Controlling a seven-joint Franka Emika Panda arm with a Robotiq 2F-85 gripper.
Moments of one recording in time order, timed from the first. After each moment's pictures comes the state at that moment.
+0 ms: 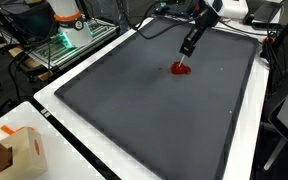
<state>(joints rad) 0.10 0.59 -0.01 -1.50 -0.02 1.86 0.12</state>
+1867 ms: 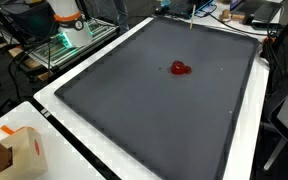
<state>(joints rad) 0.09 0.24 0.00 -1.64 0.02 1.86 0.13</state>
